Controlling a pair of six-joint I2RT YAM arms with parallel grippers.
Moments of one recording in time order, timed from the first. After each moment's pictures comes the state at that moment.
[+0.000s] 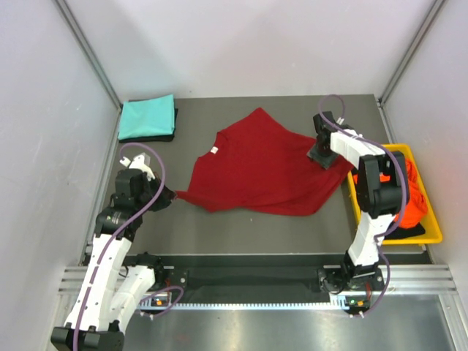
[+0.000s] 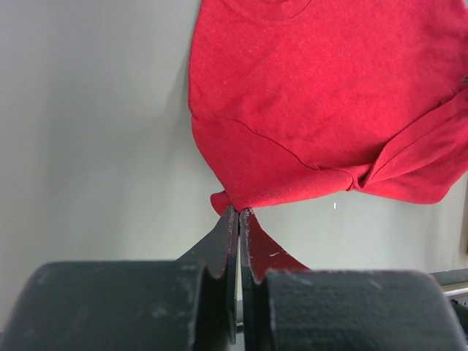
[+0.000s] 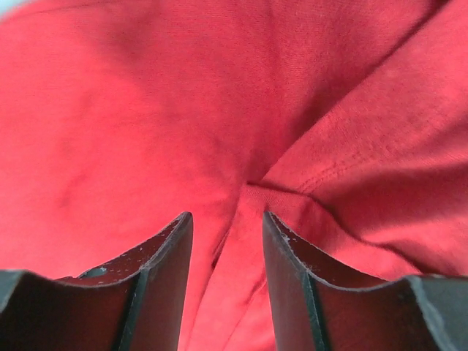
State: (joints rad) left arm -0.11 0.70 0.77 -0.72 0.16 -0.50; right arm 0.17 1.89 1.36 -0.65 0.27 0.85
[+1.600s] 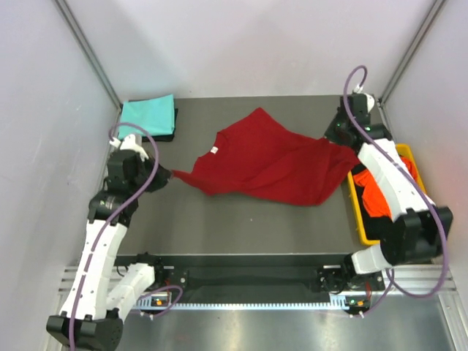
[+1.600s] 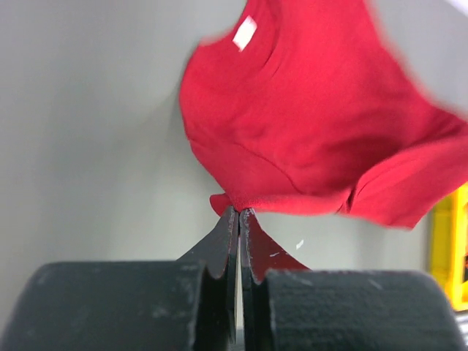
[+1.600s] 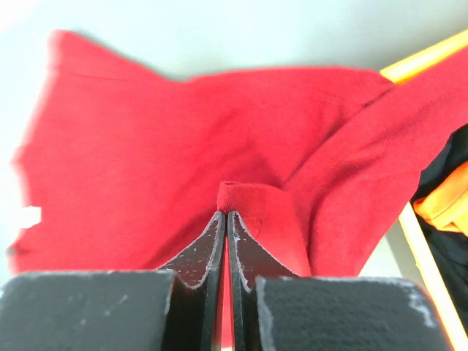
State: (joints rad) left arm -0.11 0.80 0.94 -0.70 0.12 -0.54; right arm 0.17 1.48 1.37 -0.63 0.21 0.59
